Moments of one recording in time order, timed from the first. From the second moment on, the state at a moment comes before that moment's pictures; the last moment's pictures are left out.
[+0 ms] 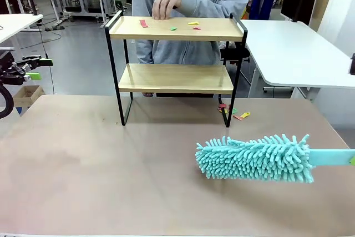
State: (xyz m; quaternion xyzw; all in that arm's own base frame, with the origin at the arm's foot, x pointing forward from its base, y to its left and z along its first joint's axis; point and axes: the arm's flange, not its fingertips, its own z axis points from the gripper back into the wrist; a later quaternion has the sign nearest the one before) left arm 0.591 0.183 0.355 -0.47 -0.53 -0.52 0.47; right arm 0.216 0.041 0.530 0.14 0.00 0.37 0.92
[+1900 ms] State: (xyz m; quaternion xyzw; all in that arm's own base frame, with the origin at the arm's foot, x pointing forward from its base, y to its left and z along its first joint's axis) left arm 0.591 0.183 0.354 -0.47 -0.53 -0.52 0.47; right arm 0.241 0.268 0.685 0.25 -0.20 0.25 0.92
